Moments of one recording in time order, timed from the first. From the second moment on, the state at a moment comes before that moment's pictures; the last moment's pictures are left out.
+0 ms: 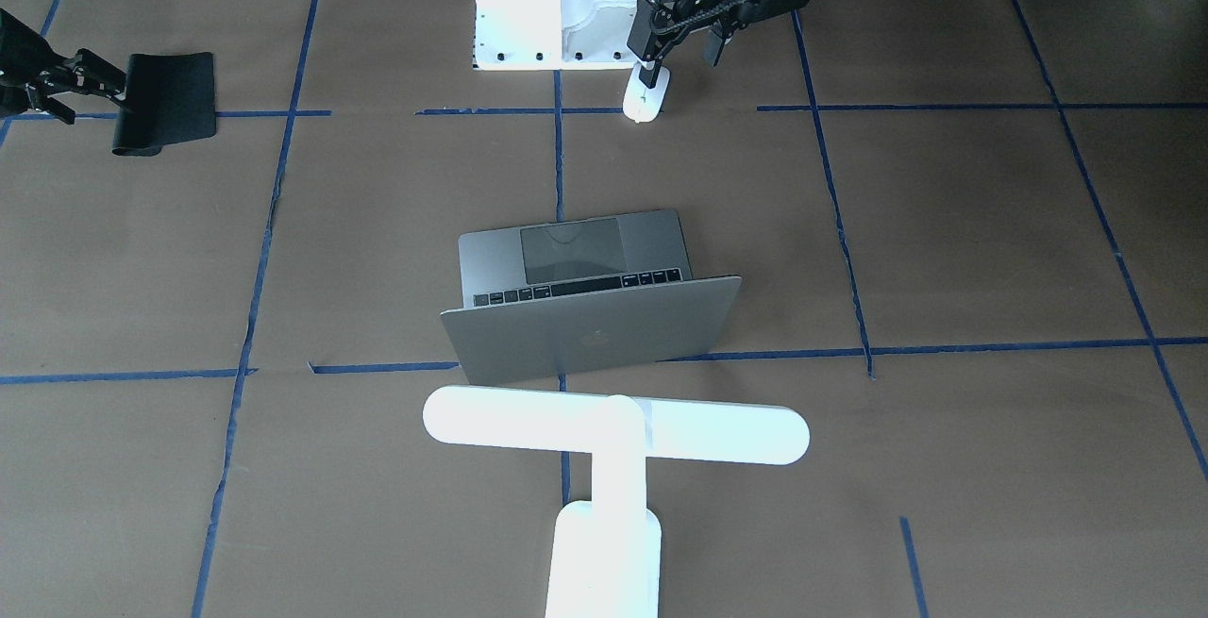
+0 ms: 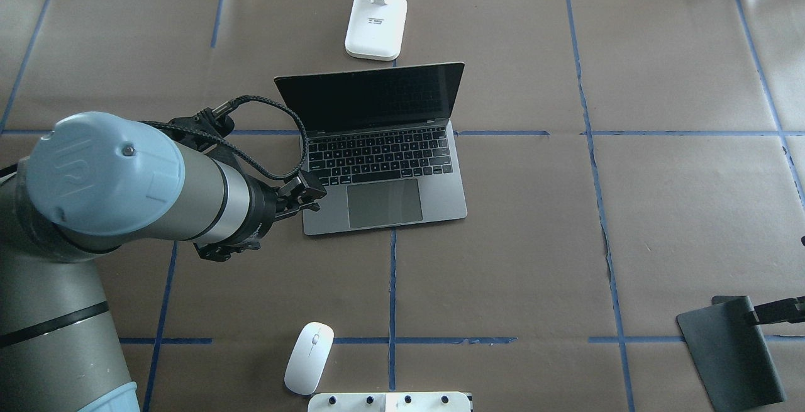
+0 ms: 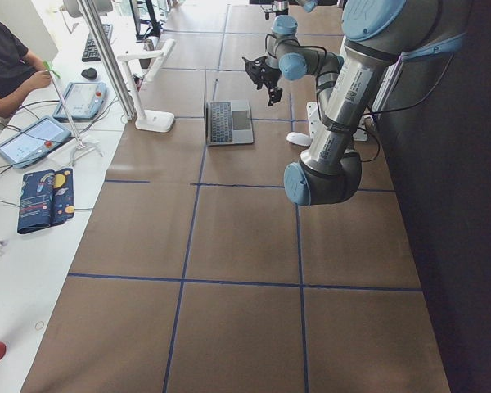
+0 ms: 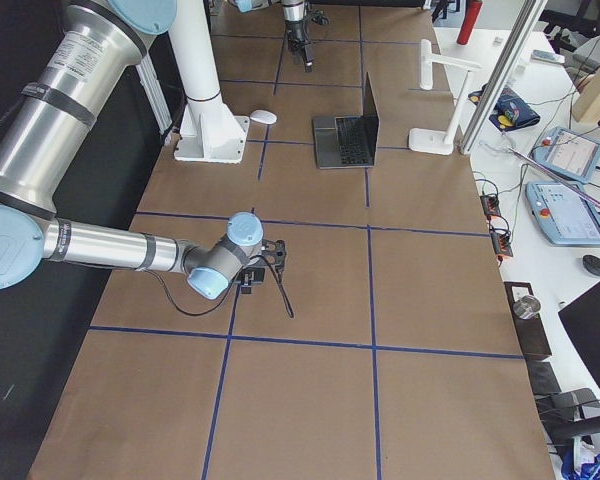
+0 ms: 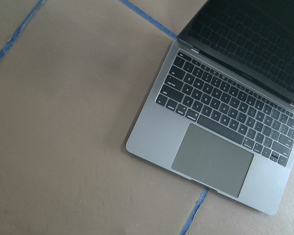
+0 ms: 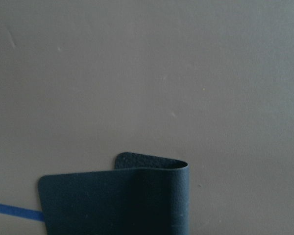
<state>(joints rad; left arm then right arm) -0.47 -2.10 -2.23 -1.32 -1.77 -1.84 0.72 -2.09 1.80 -0.56 2.24 0.98</state>
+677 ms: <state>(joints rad) -0.47 -2.10 -2.23 -1.32 -1.77 -1.84 0.58 -2.10 1.78 -0.56 2.23 1.03</state>
